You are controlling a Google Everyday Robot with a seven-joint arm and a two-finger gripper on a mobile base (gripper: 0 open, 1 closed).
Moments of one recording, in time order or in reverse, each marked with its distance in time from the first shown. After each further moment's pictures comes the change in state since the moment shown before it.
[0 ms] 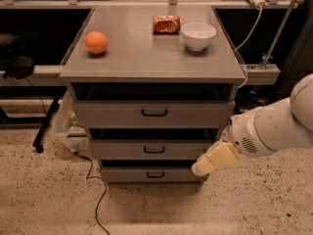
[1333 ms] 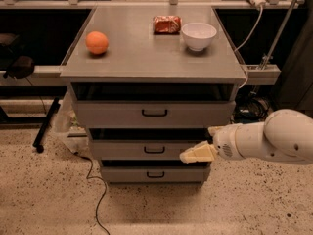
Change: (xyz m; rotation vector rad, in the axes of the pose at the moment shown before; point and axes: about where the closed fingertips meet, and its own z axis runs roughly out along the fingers) arm 0.009 -0.040 0.114 -0.084 -0.223 0.116
